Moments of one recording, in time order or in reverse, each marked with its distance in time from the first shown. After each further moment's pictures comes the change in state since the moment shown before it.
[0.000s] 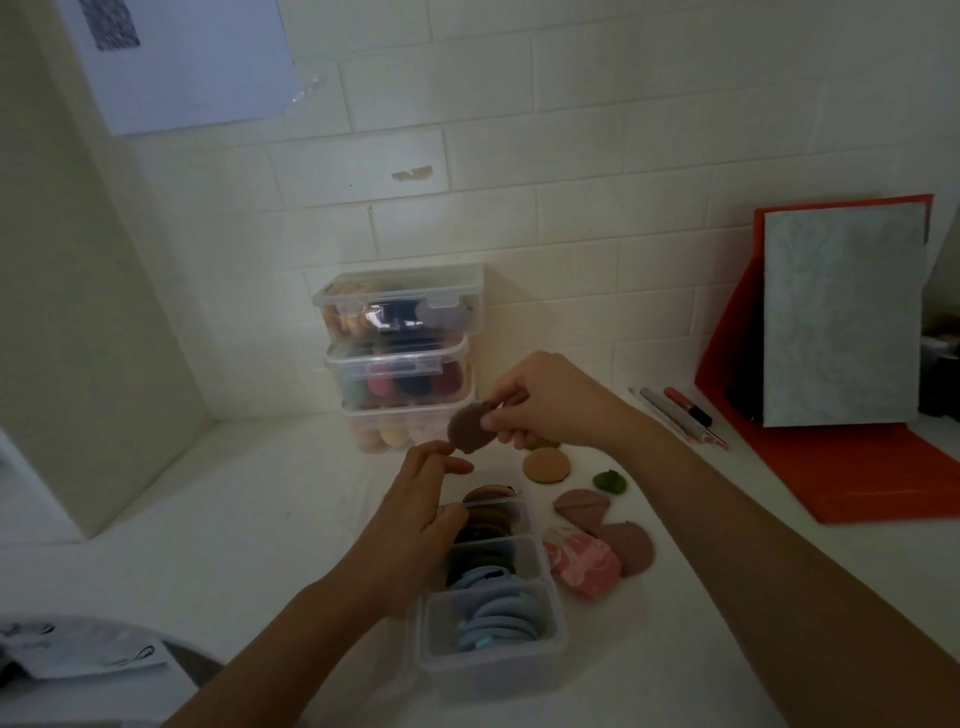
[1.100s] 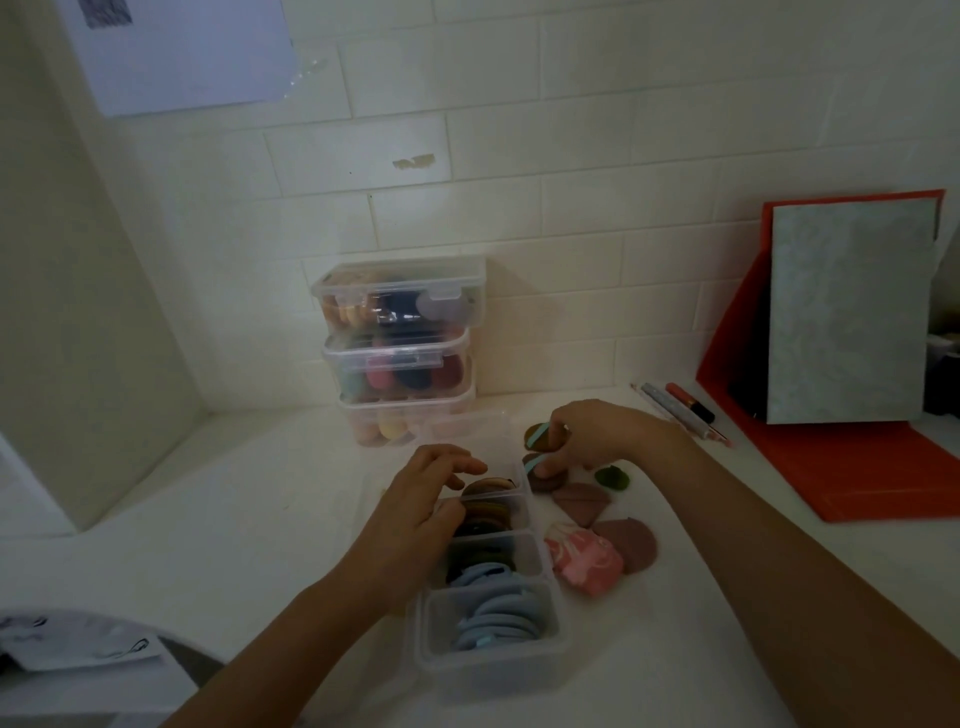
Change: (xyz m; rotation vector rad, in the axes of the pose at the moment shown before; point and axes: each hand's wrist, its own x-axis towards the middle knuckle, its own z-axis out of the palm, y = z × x) left_hand 0.001 -0.011 0.003 -0.120 -0.009 0.056; right_hand 0.007 0.063 0.002 -0.381 -0.248 0.383
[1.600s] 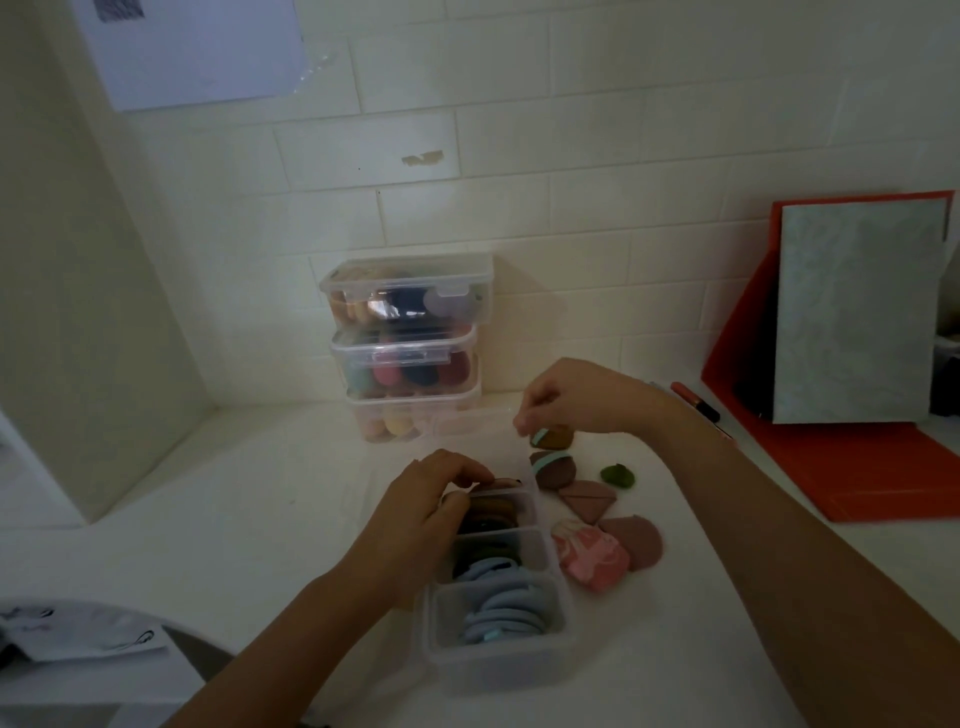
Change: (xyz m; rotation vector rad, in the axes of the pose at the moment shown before) left_hand -0.001 0.001 -0.002 0.039 0.017 -0.056; right_hand -0.023 -0.031 -0.027 0.175 0.125 -0.317
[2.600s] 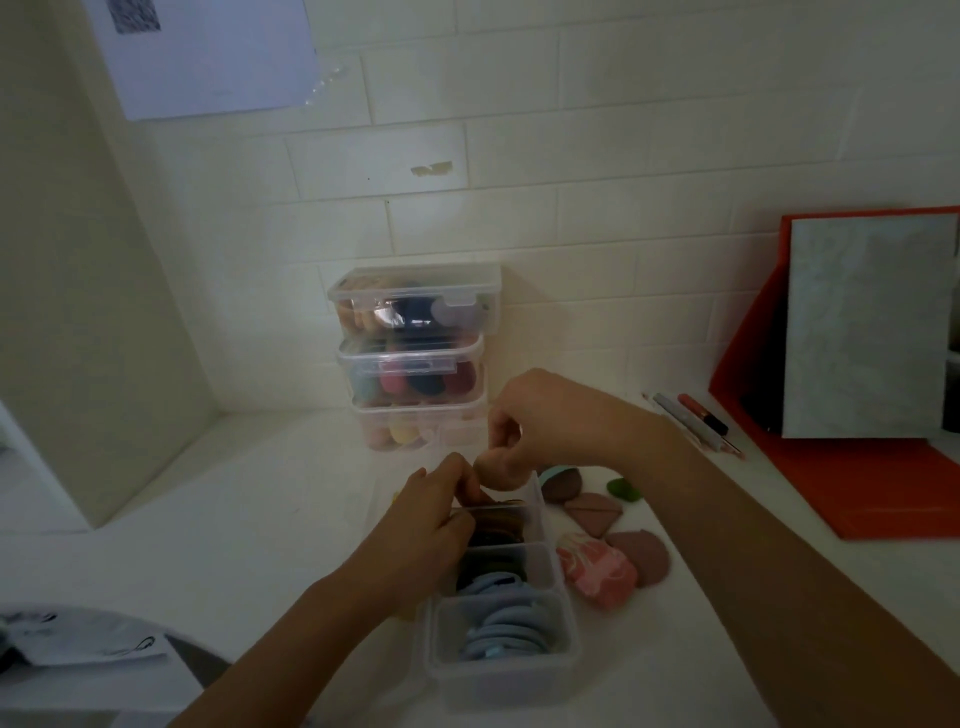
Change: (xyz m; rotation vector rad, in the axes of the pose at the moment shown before) left_hand 0.001 0.010 -0.007 0.033 -0.079 -0.097; right_hand -0.005 -0.045 0.014 -0.339 -0.012 -0.138
